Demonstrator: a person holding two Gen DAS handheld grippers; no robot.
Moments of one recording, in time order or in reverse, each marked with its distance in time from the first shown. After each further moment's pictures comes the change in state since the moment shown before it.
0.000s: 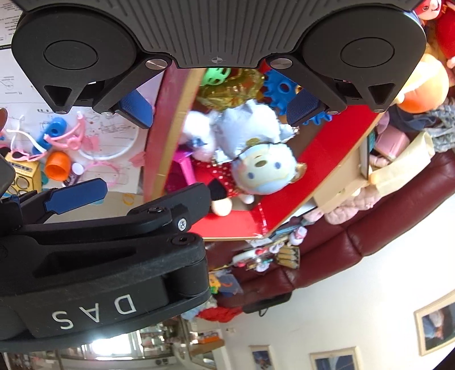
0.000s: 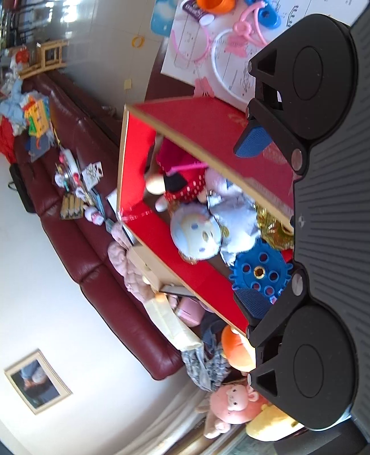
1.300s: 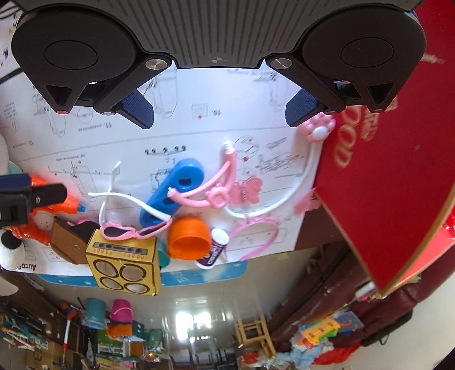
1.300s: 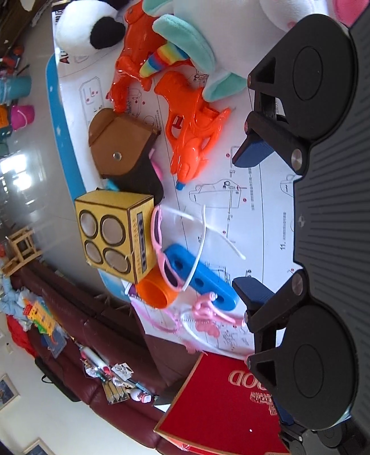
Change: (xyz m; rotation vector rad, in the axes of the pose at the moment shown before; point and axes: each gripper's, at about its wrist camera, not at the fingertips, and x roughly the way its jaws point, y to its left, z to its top) left arm 0.119 -0.224 -0.015 0.250 0.242 -0.334; right arm -0.091 -0.307 -0.108 0.485 -0.038 -0.495
